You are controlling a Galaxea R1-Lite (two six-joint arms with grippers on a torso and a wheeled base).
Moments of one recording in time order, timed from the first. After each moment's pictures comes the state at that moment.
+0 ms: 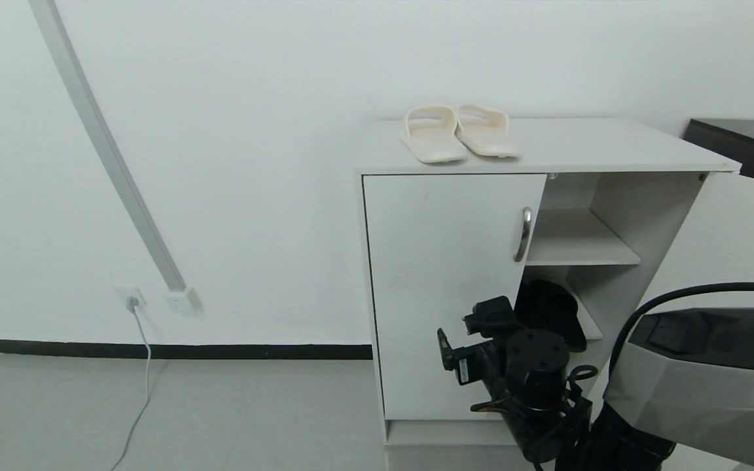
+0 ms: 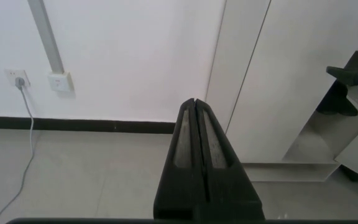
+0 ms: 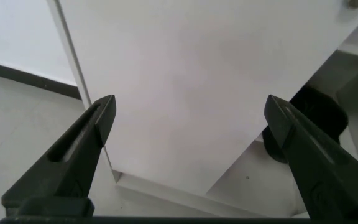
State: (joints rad) left arm 0.00 0.00 0.00 0.00 0.00 -0.08; right arm 0.77 2.23 -0.68 -1.46 -0.56 -0.05
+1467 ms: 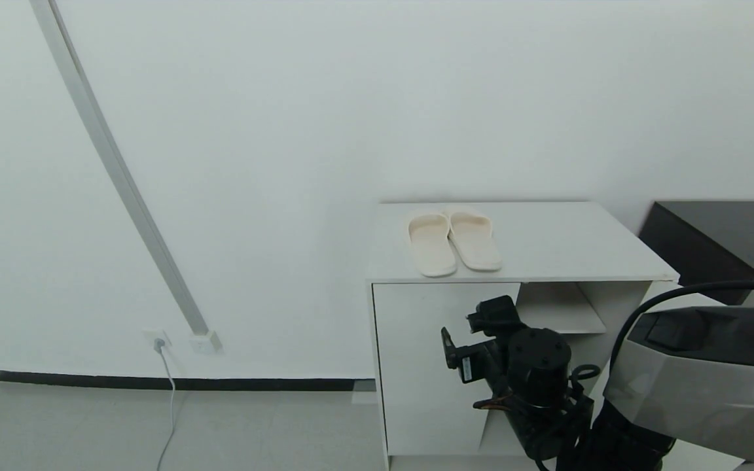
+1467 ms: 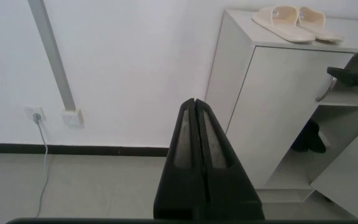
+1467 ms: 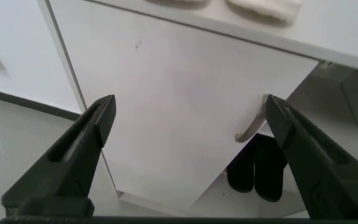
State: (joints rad) left arm 0.00 0.00 0.00 0.00 0.00 -0.08; right arm 0.76 2.24 -0.68 -1.47 -0.56 -0.05
